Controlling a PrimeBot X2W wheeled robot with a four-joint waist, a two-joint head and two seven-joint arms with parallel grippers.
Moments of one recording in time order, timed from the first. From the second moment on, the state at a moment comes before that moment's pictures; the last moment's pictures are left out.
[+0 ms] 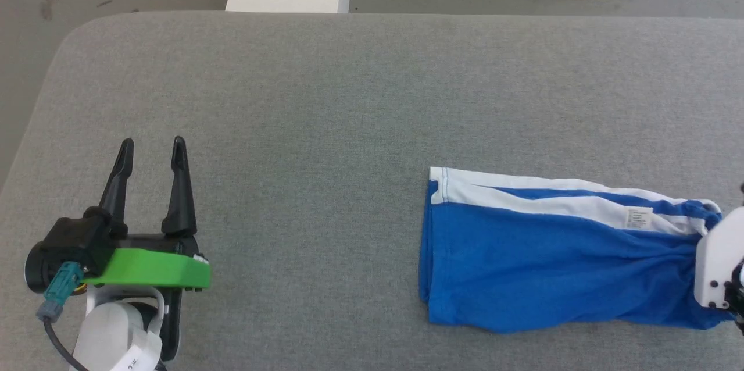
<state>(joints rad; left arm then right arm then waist) -0.15 0.16 0.06 0.02 -0.23 -0.12 -0.26 -0.20 -0.23 -0.31 0.14 0.04 0.13 0.86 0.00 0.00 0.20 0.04</state>
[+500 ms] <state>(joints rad) -0.12 0.14 0.05 0.01 -0.23 -0.13 -0.26 -0.14 -0.09 0.02 -0.29 0.24 0.13 1.12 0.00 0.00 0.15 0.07</state>
